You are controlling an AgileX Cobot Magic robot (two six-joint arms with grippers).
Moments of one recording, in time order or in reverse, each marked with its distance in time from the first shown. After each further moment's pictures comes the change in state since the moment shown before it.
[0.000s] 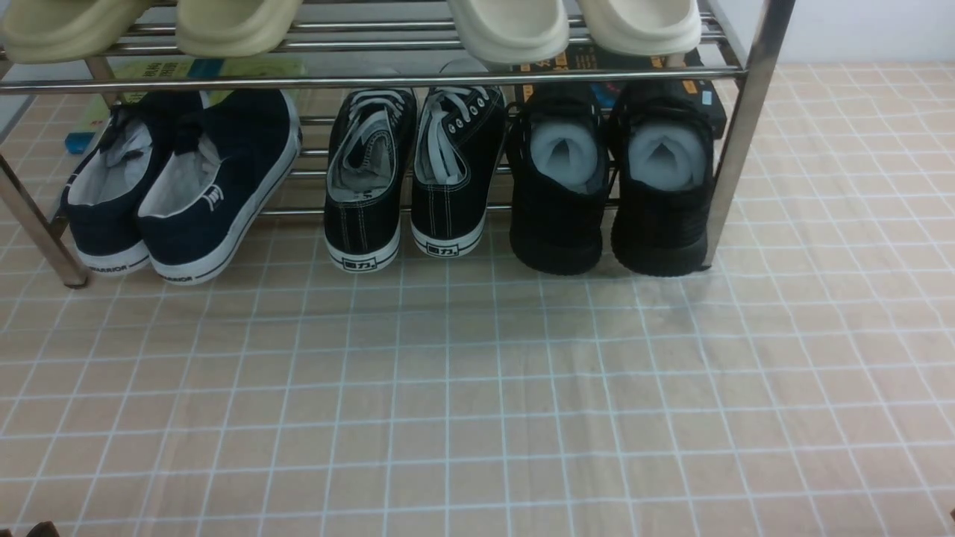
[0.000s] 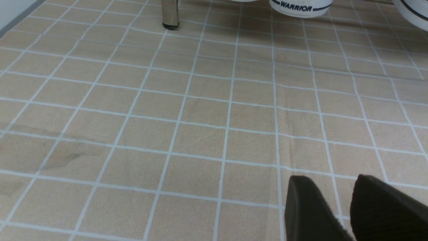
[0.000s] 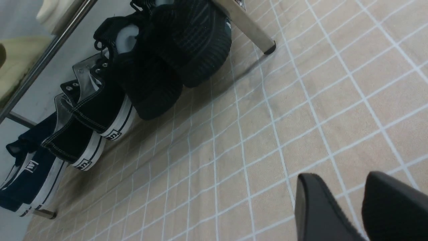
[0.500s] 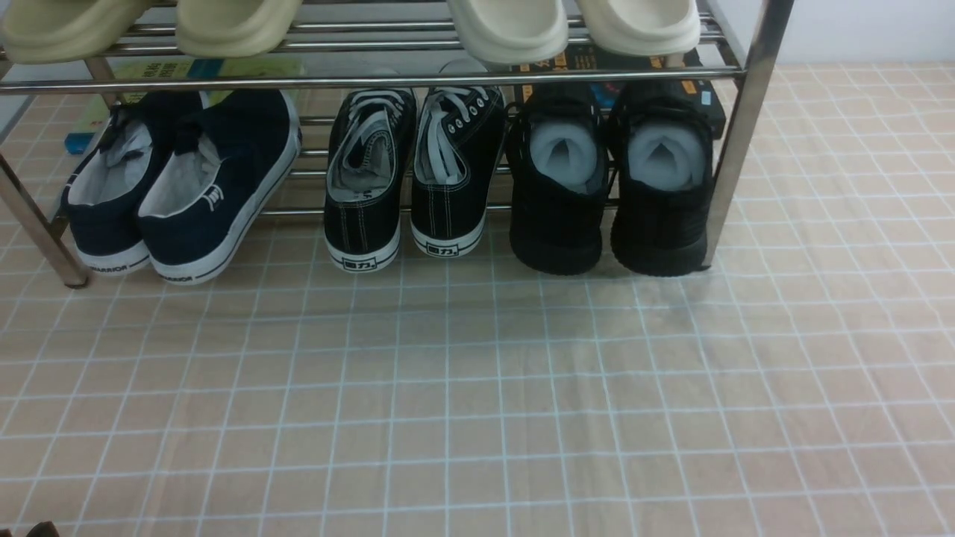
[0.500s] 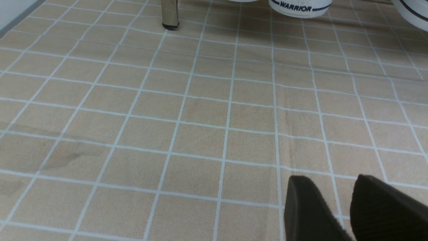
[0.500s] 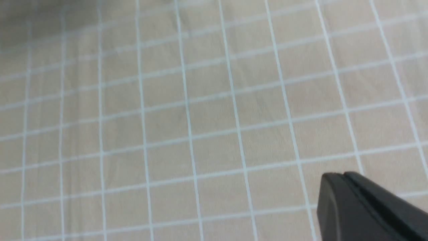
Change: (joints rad) right arm 0.000 0.707 -0.571 -0.400 0.485 -0.047; left arm 0.000 0.000 0.000 0.000 0.000 0.000
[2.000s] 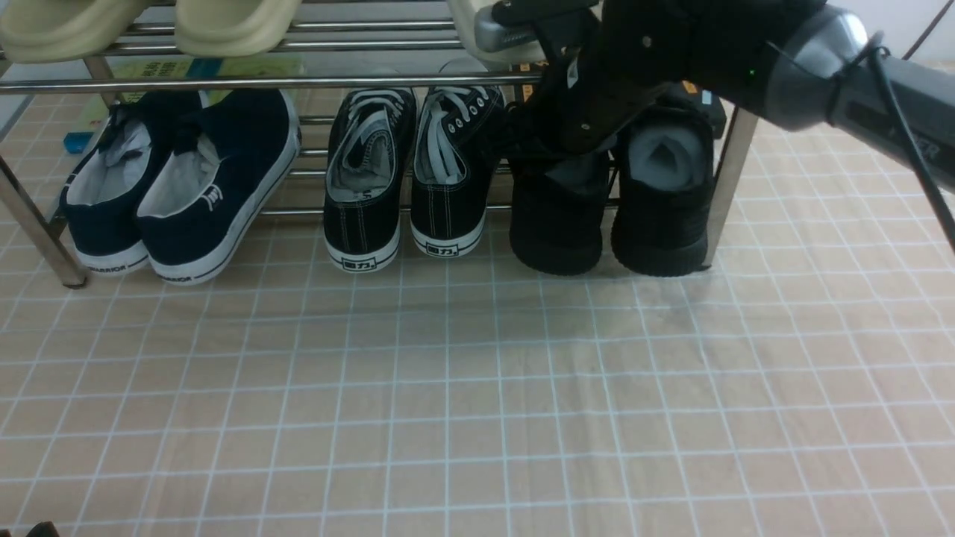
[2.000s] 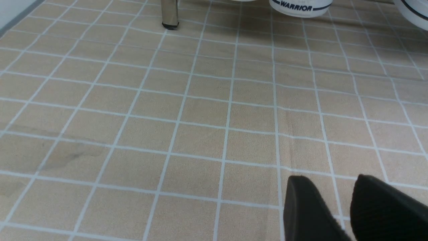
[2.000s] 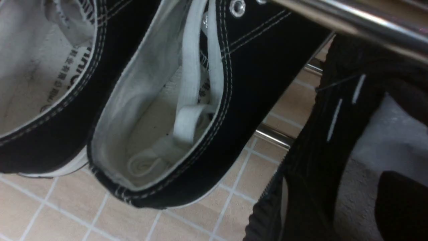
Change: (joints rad) right arm 0.510 1.418 -1.430 -0.211 -0.053 -0.039; left arm 0.000 0.000 0.000 0.000 0.000 0.000
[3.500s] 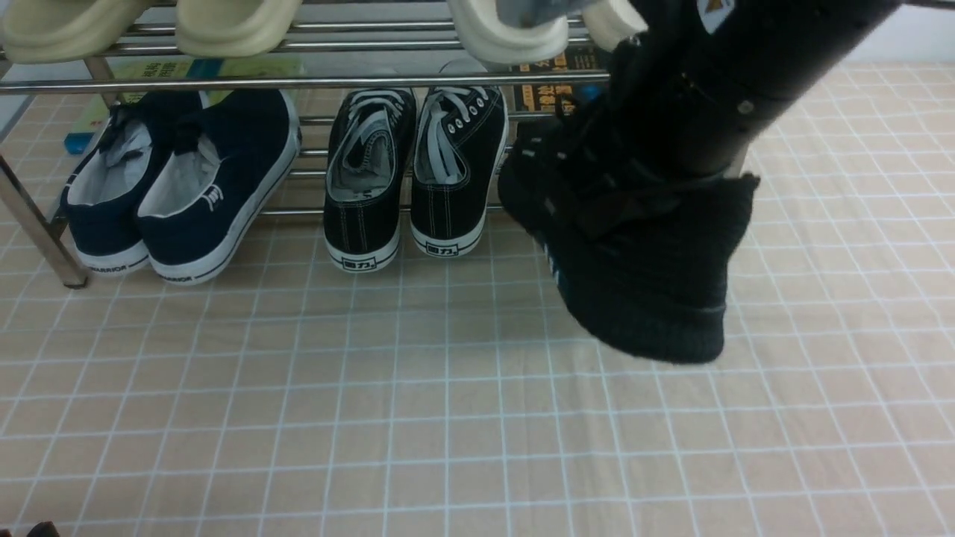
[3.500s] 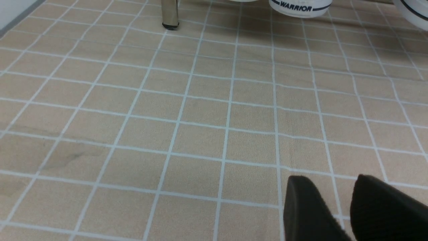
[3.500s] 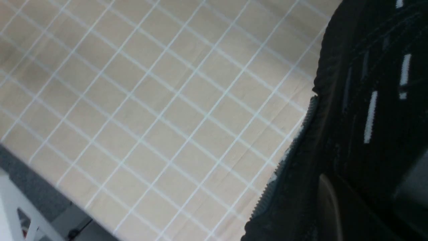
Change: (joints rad) right arm 0.218 -0.512 0.237 0.083 0.466 -0.035; left arm 0.000 0.000 0.000 0.000 0.000 0.000
